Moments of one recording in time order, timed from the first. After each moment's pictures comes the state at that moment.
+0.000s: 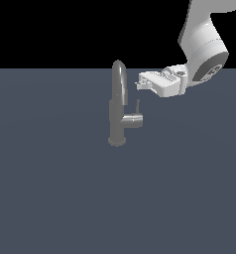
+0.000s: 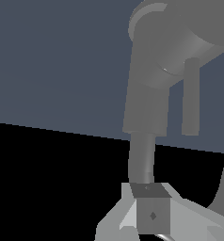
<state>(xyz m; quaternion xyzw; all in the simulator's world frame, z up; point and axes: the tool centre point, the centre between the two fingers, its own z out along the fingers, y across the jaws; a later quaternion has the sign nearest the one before) 0.081 -0.073 0.227 -0.63 0.44 0.48 0.44</state>
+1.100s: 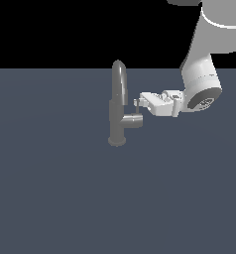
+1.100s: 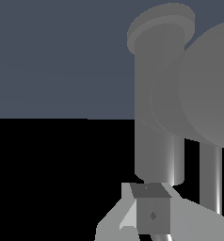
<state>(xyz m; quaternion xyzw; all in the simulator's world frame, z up) 0.088 -0.070 0.163 -0.52 0.48 0.52 0.48</state>
